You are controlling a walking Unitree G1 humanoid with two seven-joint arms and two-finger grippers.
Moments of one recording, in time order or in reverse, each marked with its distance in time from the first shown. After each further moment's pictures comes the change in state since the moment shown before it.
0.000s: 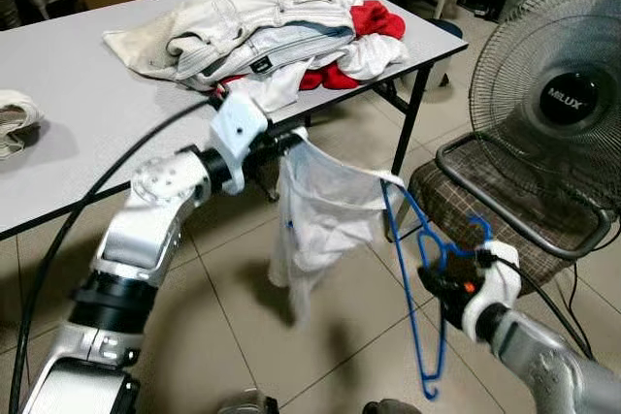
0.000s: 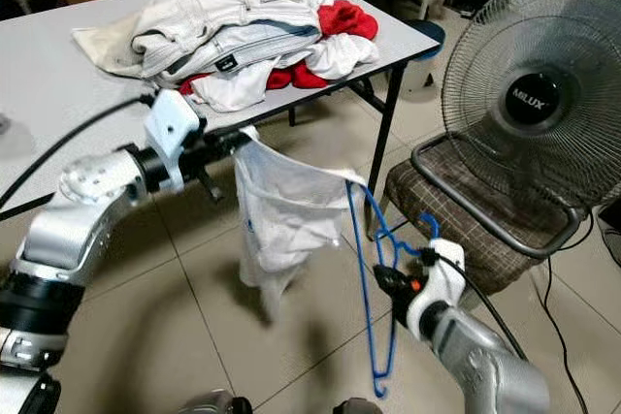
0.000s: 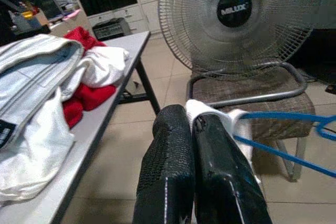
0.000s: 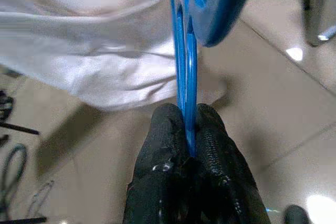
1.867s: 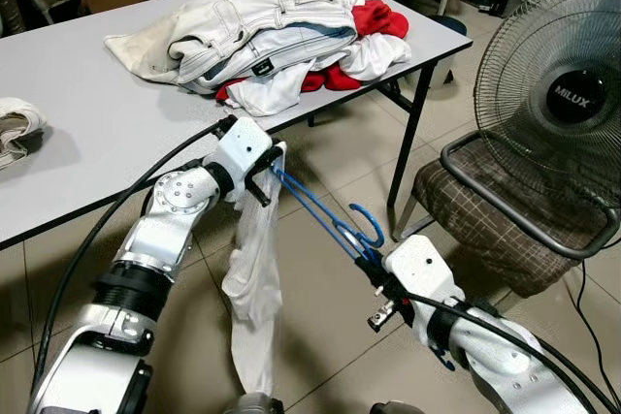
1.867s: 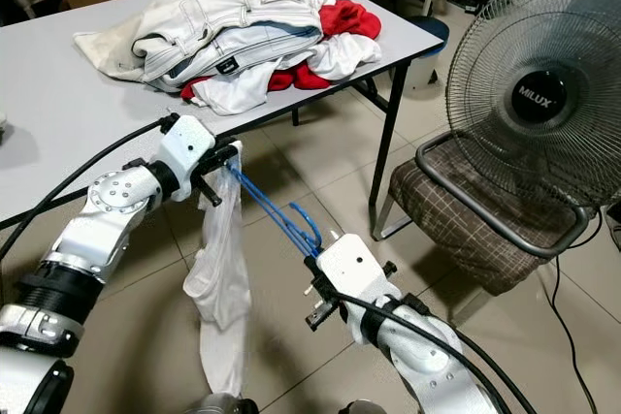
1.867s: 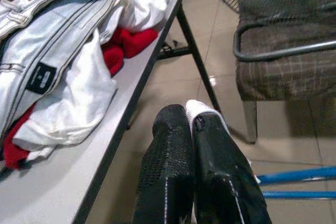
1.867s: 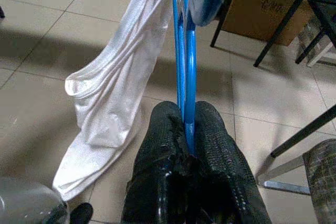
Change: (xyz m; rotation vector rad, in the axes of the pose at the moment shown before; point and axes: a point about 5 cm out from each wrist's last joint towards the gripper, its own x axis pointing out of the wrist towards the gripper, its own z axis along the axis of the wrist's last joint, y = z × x) left arm 0.012 0.010 -0.046 0.077 0.163 0.156; right arm -0.023 0.100 -0.002 -0.915 -0.090 0.197
